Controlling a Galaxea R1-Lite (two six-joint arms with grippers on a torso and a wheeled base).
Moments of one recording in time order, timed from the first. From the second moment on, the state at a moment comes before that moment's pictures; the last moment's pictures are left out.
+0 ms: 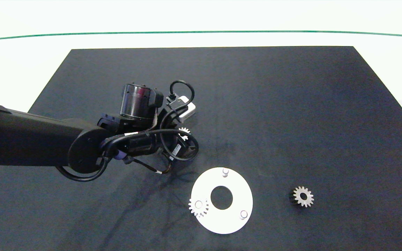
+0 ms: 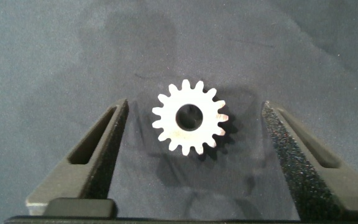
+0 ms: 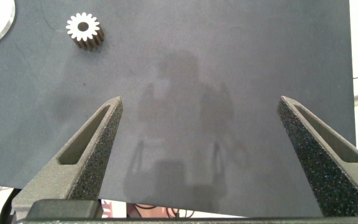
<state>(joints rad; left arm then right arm) -0.54 1.85 -1.18 -0.21 0.01 0.48 0.06 0.26 -0.35 0.28 -0.04 -0.18</state>
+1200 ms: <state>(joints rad) -0.54 1.86 -1.18 -0.21 0.01 0.48 0.06 0.26 -0.35 0.28 -0.04 -0.18</state>
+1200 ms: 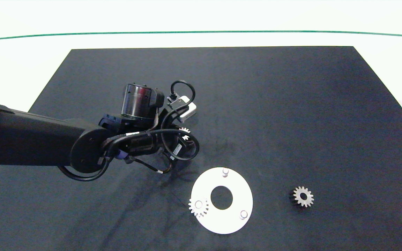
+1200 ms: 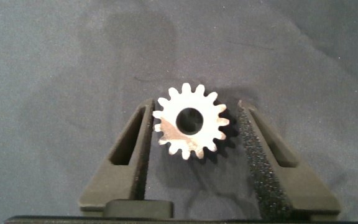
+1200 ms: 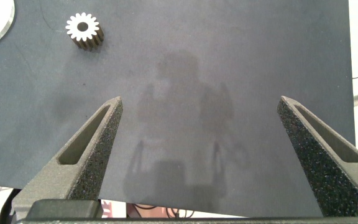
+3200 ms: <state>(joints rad) -0.65 1.72 -1.08 -0.21 0.03 0.49 0.06 0.25 -0.36 0.28 -0.04 -0.18</state>
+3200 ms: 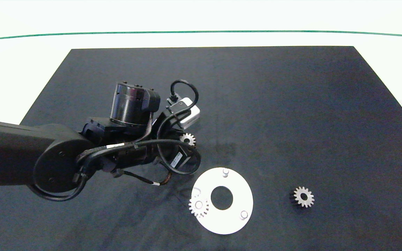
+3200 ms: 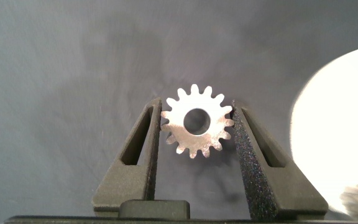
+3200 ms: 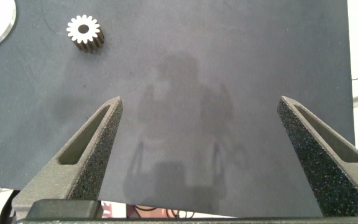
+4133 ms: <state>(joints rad) -0.94 1.67 -1.02 -0.21 0.18 0.47 0.07 0.22 -0.36 0.28 -0.04 -0.18</state>
